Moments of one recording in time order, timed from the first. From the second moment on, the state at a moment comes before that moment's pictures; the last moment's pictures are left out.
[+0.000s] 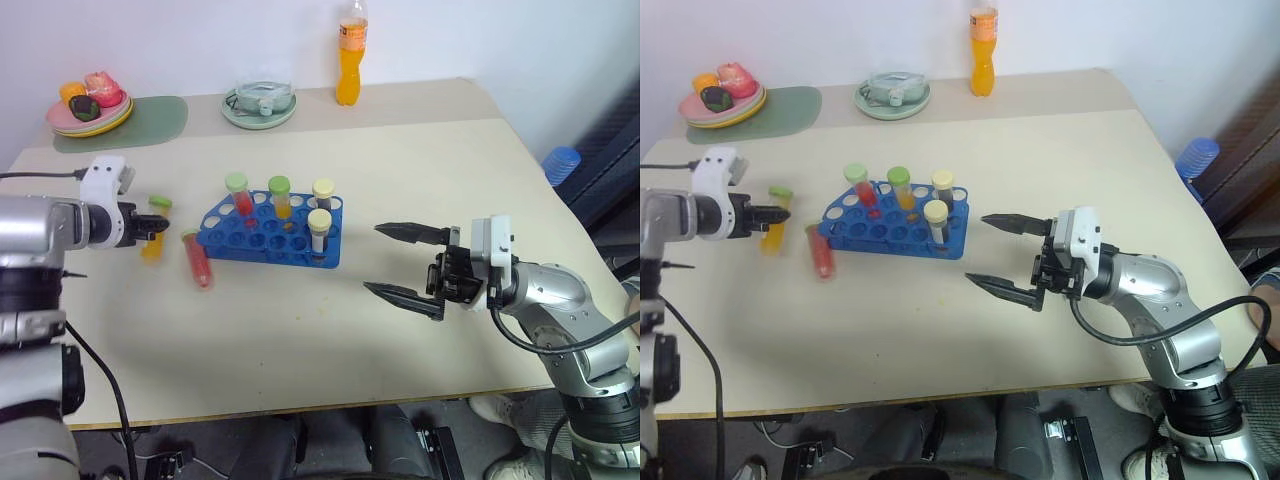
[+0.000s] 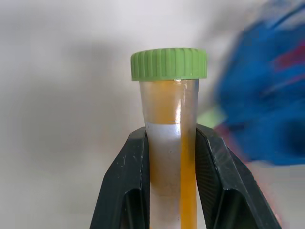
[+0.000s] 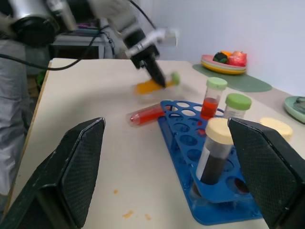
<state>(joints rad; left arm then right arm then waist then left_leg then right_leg) -0.65 0.82 0.25 0.05 -0.28 1.17 -0.72 -0.23 -0.64 -0.04 -0.41 0.62 0.28 1.01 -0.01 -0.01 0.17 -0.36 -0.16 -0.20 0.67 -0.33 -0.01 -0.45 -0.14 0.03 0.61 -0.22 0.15</state>
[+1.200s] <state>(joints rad) -0.38 0.21 0.05 0.21 -0.20 -0.32 -0.67 -0.12 -0.71 -0.18 -0.52 0.63 0.36 0.91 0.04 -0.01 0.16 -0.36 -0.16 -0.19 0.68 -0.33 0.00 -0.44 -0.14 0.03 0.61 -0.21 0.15</state>
